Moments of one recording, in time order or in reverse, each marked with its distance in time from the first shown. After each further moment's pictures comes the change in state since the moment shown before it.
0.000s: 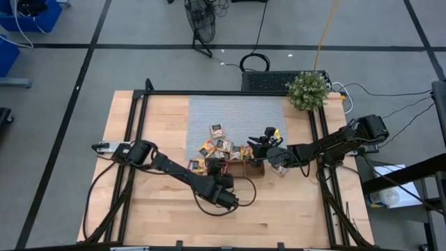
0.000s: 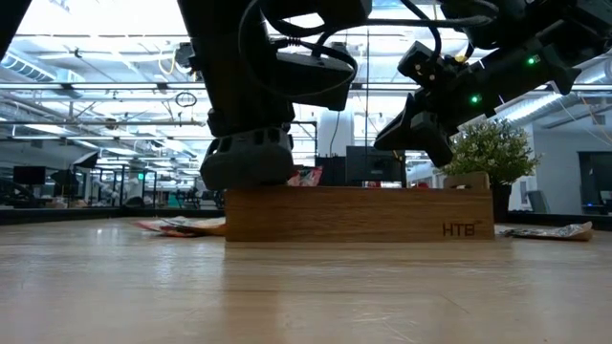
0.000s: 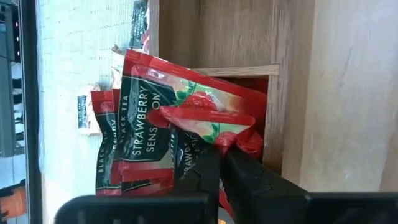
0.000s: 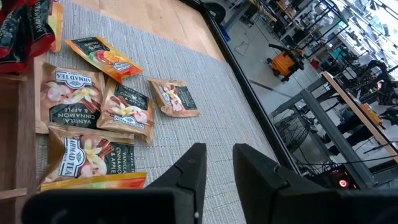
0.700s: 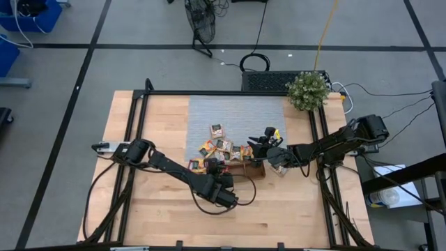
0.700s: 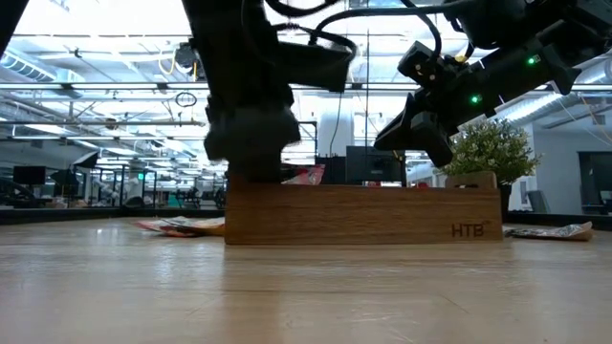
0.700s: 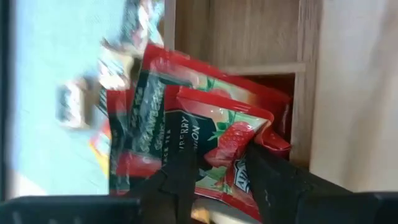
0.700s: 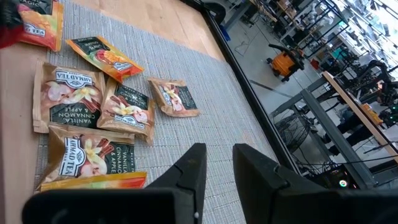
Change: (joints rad) left arm -0.002 -0.041 0.004 -0.017 0.083 -0.054; right arm 0.000 0.000 0.000 0.000 0.000 0.000
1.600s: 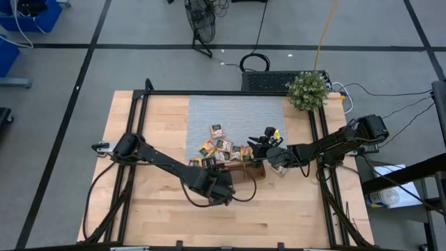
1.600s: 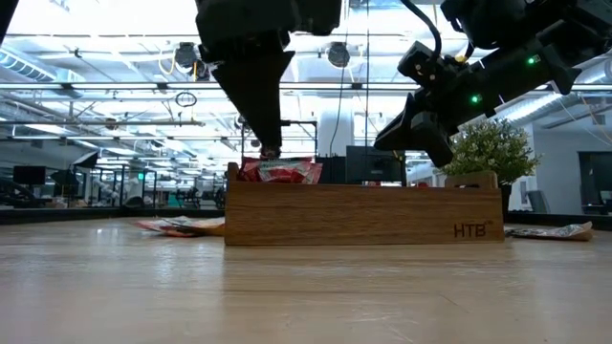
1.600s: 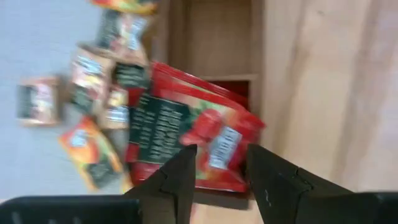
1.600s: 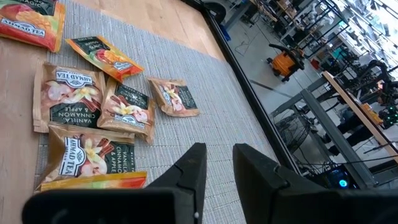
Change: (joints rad) left arm 0.015 -0.128 -0.003 0.032 0.175 0.005; right arm 0.000 0.000 0.000 -0.001 0.000 0.000
